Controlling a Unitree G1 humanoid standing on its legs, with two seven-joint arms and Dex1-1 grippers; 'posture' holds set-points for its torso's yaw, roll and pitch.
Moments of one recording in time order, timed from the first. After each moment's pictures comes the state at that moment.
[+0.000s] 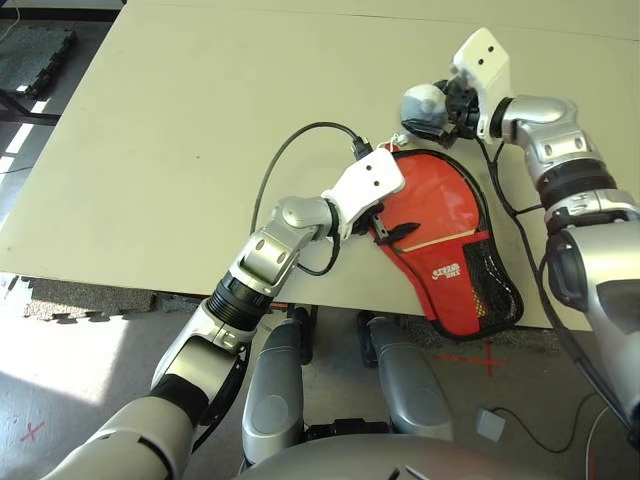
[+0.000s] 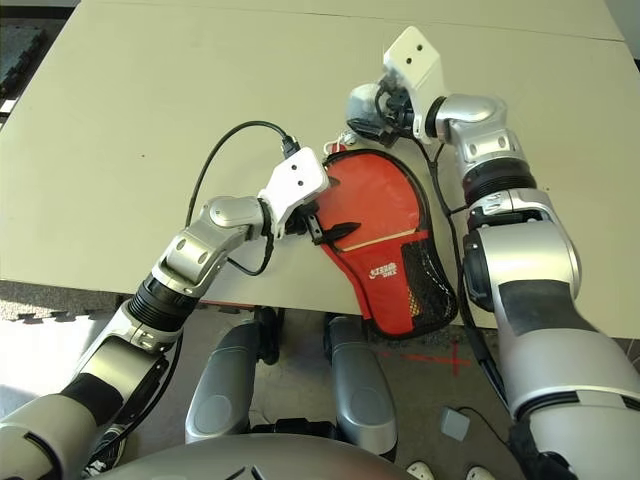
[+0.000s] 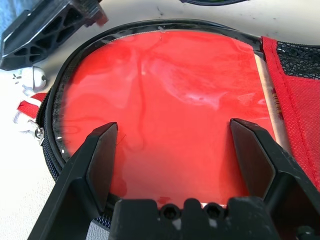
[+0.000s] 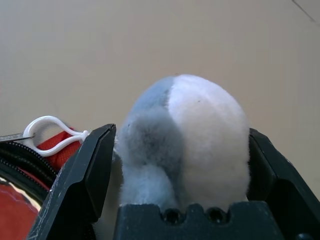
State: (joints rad) left arm -0.62 0.19 -0.41 0.02 -0.07 0.53 -0.70; right arm -1.21 -0.45 0.10 1.19 -0.09 -0.09 0.81
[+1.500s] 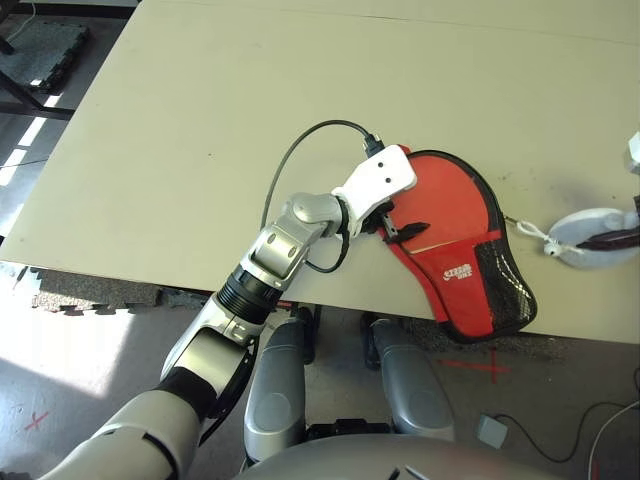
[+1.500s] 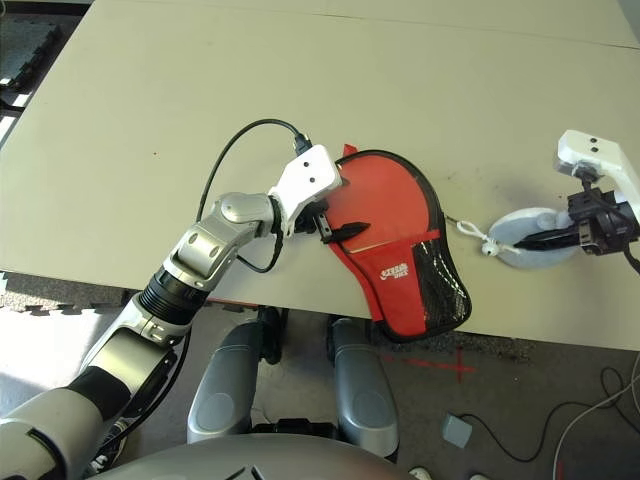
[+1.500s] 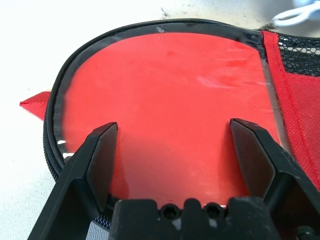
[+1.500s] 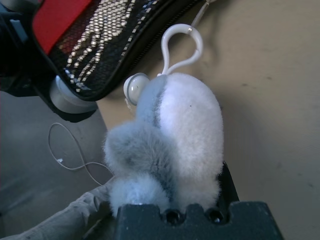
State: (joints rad) left arm -0.67 0.15 -0.42 0.10 -0.07 0.52 -0.70; right arm -0.51 -1.43 0.39 0.39 0.53 0.35 1.60
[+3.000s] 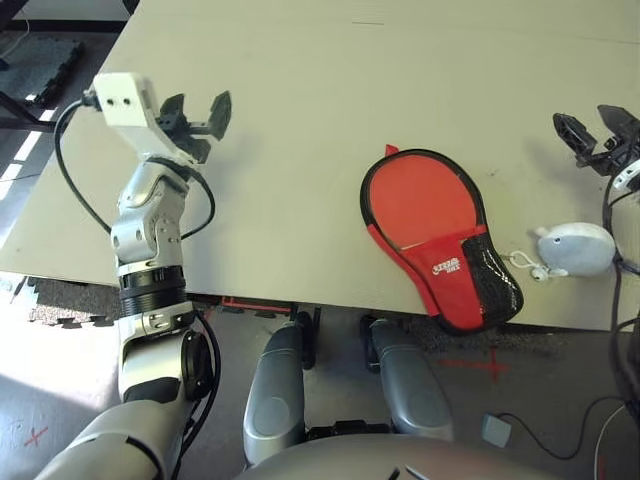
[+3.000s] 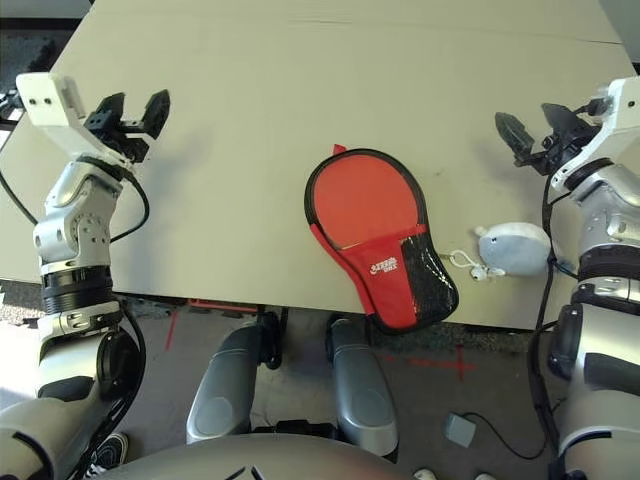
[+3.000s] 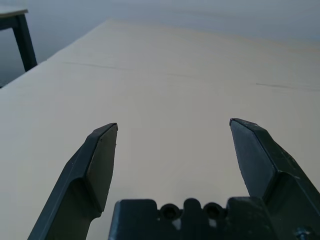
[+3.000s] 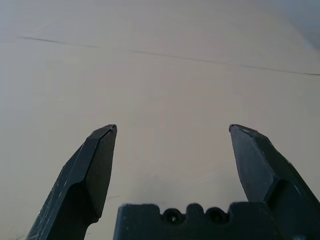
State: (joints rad) left arm -0.59 0.29 0.39 0.26 -0.28 0.13 -0.30; right arm -0.74 -0.78 -0.33 0.99 0.38 -0.14 0.62
